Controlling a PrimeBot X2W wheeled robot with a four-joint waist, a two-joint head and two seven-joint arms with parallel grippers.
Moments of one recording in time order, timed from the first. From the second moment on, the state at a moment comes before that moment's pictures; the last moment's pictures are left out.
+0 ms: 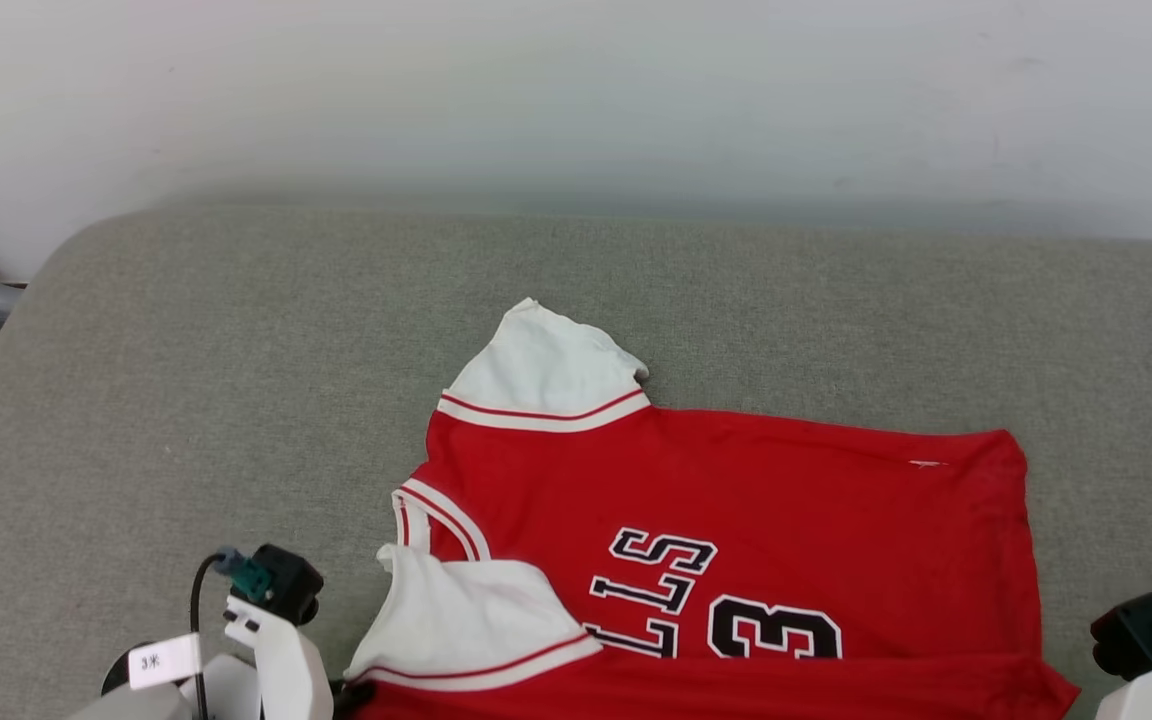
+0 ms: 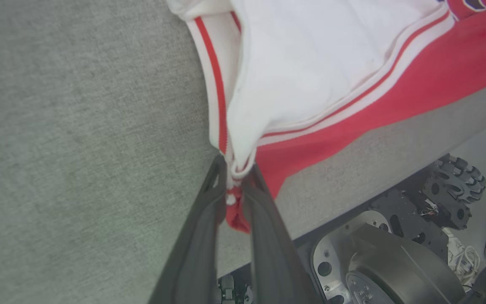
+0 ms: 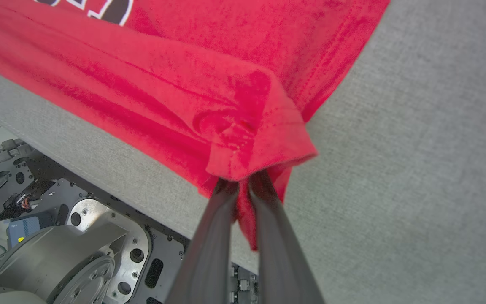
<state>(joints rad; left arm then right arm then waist) -0.41 0.78 -1.00 0.24 -1.09 -0.04 0.36 0.09 -0.68 0.29 0.03 0.72 0.13 0.62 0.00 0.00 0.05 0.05</state>
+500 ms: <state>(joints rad) -0.36 0.72 -1.00 0.35 -1.08 -0.03 0.24 0.12 -0.54 0.22 0.13 0.65 0.13 0.51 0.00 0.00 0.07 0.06</state>
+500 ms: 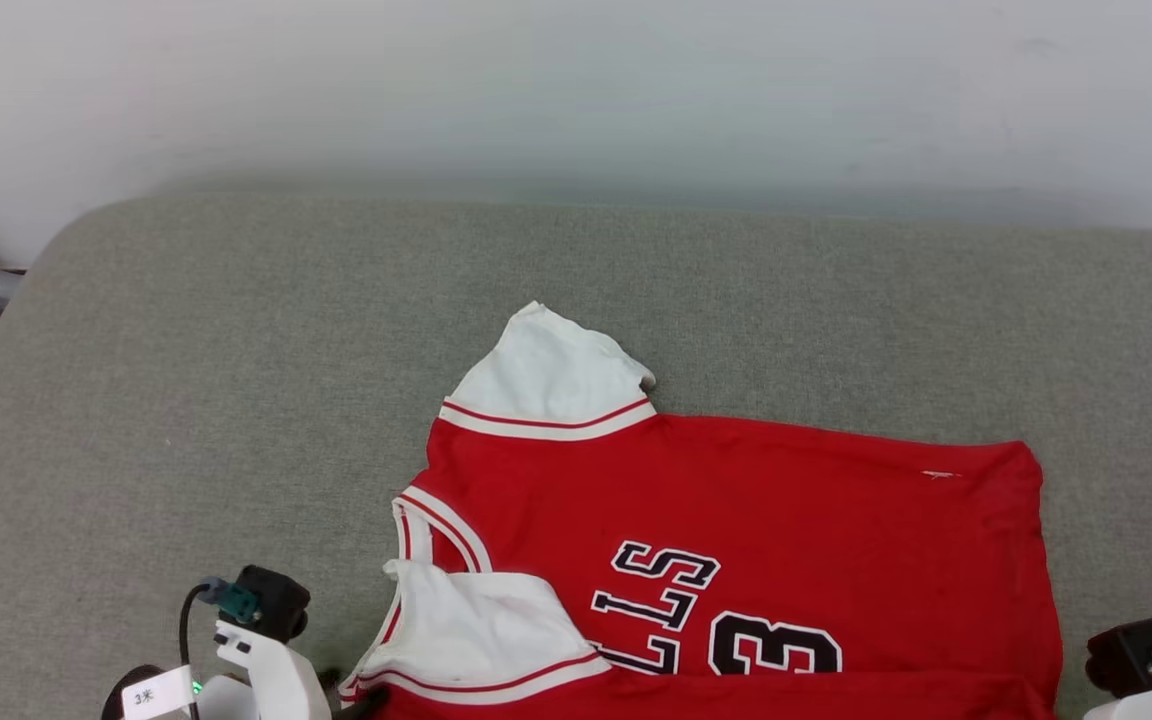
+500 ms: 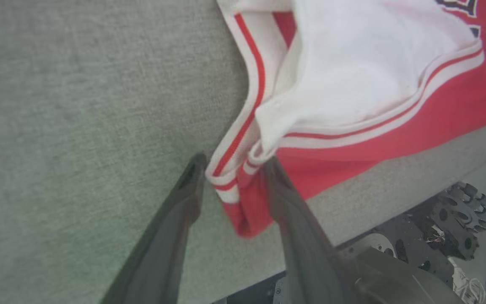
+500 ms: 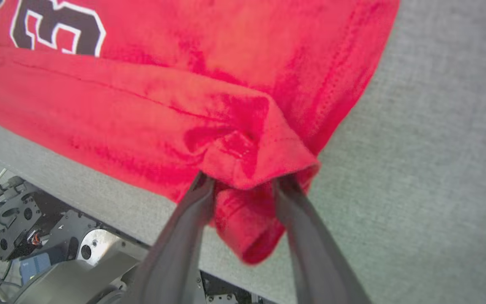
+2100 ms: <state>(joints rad) -1.25 0.62 -0.96 0.70 -1.02 -0.11 0.78 -0.11 -0.24 0.10 -0.19 0.31 0.13 0.09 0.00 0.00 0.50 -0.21</state>
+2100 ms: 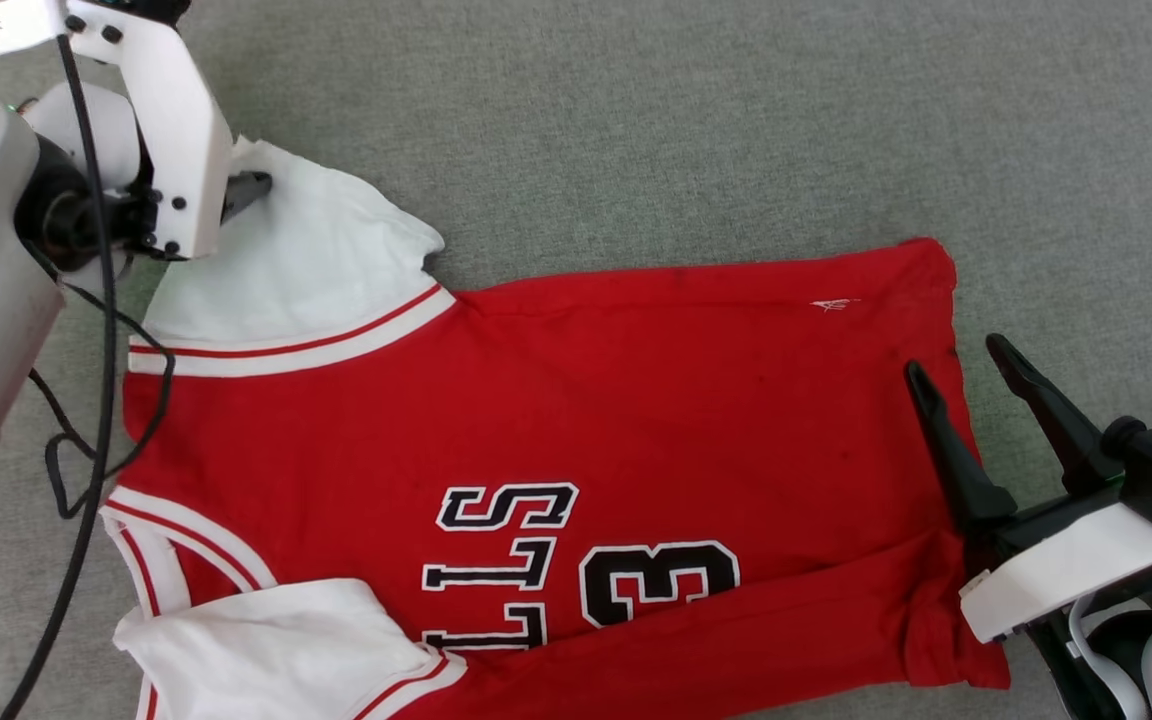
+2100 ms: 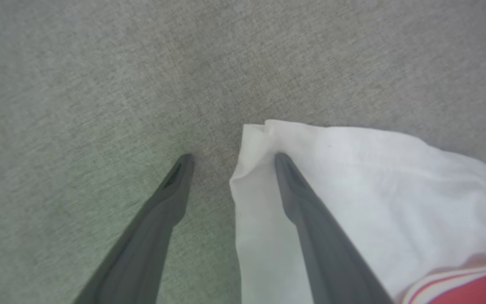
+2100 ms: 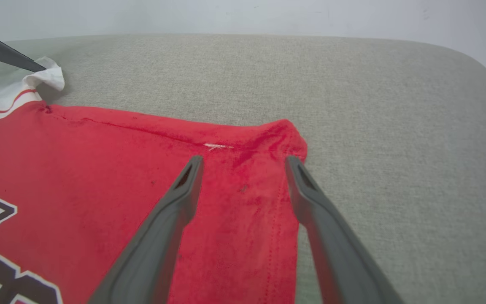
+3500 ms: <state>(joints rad) -1.21 0.63 -1.09 0.42 -0.94 -0.13 0.40 -0.56 -0.67 0.32 0.12 0.59 0.13 0.92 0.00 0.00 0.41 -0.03</state>
